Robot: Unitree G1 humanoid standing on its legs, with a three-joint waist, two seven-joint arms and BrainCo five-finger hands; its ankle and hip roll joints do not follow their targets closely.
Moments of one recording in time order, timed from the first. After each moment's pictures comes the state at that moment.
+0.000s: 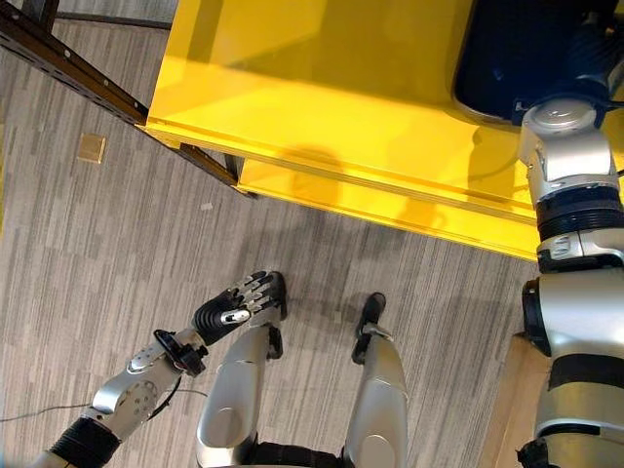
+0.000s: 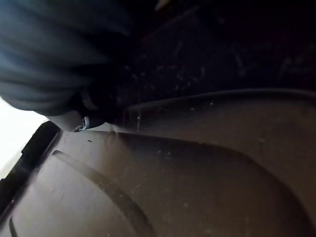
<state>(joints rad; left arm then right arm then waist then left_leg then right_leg) -0.05 0.52 -0.39 0.09 -0.88 0.01 -0.39 -1.25 -0.85 0.30 0.80 0.39 0.25 -0.63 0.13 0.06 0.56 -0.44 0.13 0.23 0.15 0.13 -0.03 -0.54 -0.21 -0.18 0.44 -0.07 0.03</state>
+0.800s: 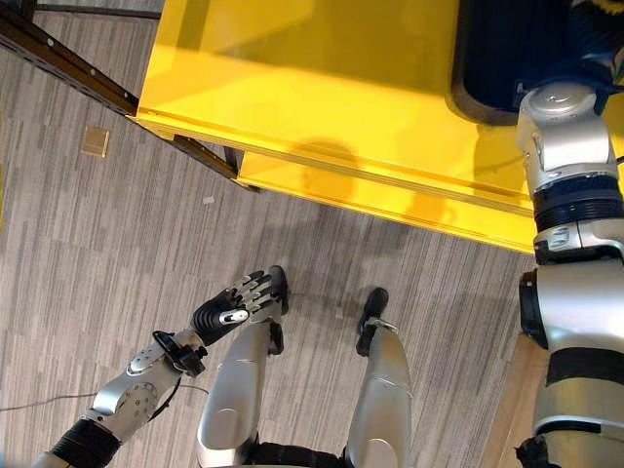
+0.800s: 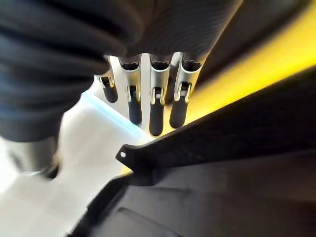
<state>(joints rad) -0.04 0.52 -0.39 0.10 -0.88 -0.01 -0.39 -1.31 -0.84 0.31 0.80 0.33 0.22 -0.71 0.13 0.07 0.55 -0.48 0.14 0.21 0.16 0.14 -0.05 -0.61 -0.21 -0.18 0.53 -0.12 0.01</state>
